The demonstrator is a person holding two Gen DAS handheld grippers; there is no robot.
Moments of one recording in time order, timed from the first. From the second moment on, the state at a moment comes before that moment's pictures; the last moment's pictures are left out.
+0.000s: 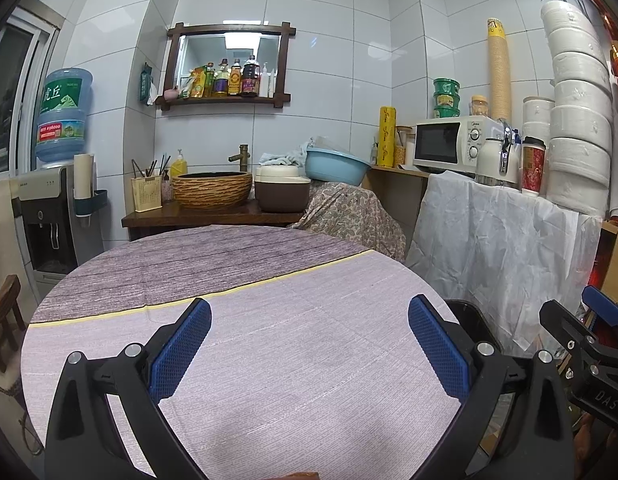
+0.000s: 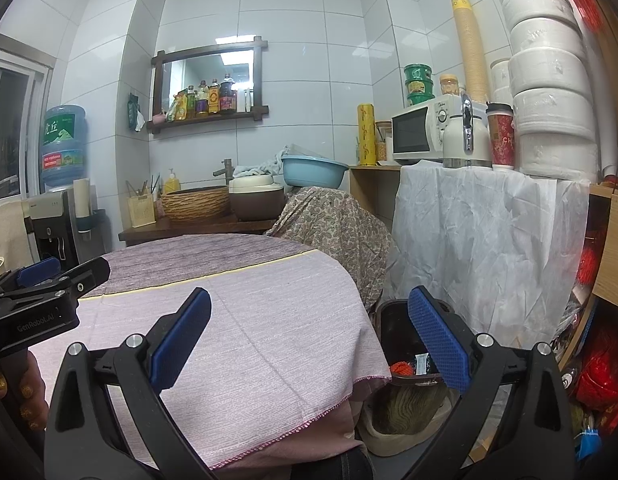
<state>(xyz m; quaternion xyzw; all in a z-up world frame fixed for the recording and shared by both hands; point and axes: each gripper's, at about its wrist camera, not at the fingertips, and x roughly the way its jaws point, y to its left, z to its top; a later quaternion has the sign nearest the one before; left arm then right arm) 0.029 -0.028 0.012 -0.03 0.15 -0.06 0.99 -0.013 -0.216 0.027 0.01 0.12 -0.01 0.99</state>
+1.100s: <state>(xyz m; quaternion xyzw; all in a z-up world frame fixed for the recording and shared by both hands) 0.031 -0.034 0.008 -0.03 0.16 -0.06 0.98 -0.014 -0.206 0.022 0.02 0.12 -0.02 0.99</state>
